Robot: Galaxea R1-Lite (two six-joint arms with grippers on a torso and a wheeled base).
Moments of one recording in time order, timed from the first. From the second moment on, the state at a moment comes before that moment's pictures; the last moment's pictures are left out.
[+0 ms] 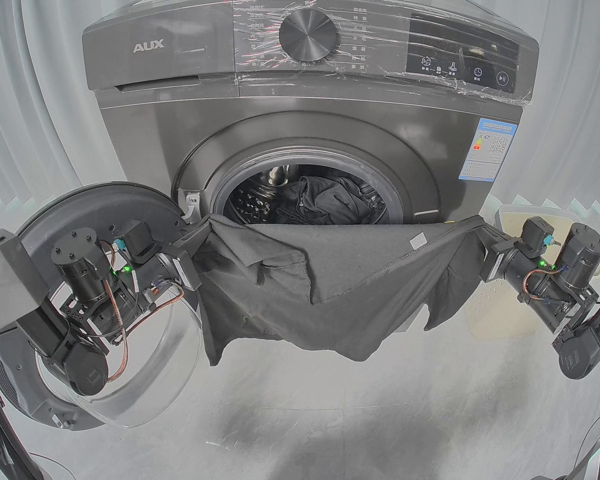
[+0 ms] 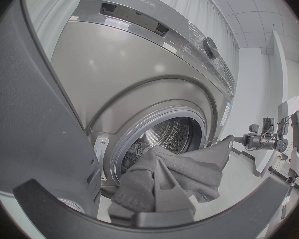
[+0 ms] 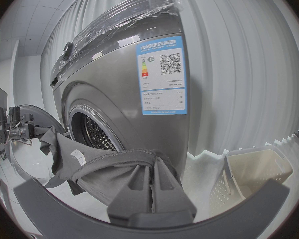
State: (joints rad) left arm -0.30 1.95 -0.54 -1.55 -0.23 -0.15; right arm 0.24 1.83 -0.44 -1.48 0.04 0.01
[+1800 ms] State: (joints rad) left arm -0.31 1.95 -0.55 -1.55 -0.22 -0.15; right arm 0.24 1.79 -0.45 -1.45 0.04 0.01
